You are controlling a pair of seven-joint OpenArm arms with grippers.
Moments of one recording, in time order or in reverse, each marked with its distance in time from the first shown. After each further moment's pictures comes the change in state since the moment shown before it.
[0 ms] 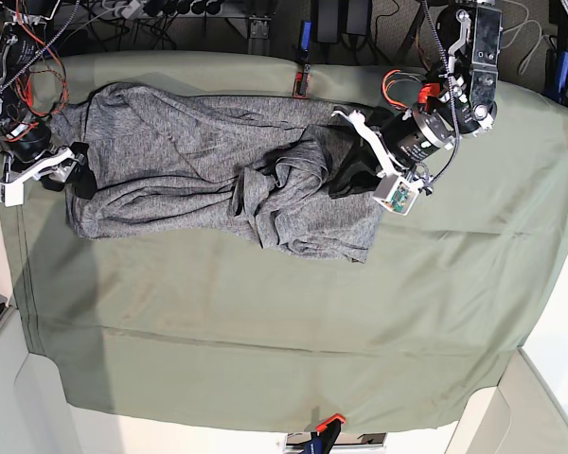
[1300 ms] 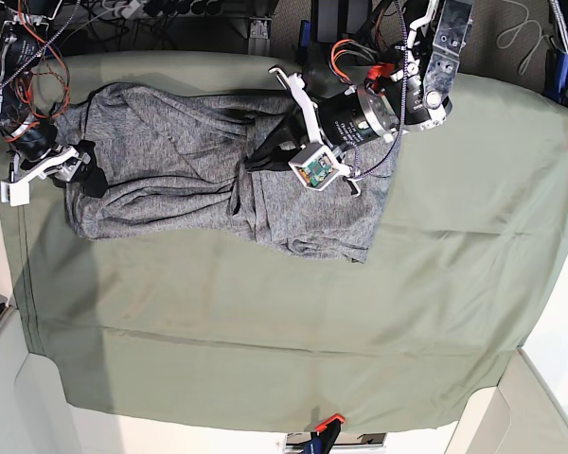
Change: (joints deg) left arm -0.1 1.7 14.1 8.7 2.2 -3.7 2.8; right arm 0.0 -0.4 0.0 0.4 6.2 0.5 -5.3
